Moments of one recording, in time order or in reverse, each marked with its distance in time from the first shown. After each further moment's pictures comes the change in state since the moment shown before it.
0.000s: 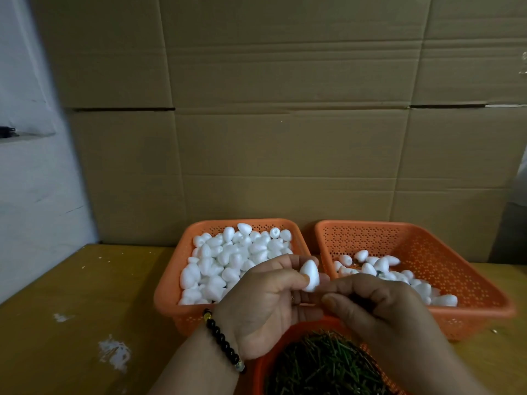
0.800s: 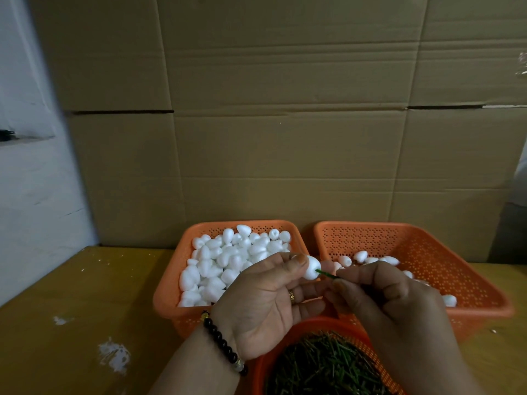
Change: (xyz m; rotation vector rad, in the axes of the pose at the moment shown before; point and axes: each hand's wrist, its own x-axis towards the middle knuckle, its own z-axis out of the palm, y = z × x) left_hand -0.001 0.002 0.001 -0.141 0.009 0.026; right_hand -0.002 -0.003 0.003 -0.105 0.327 -0.173
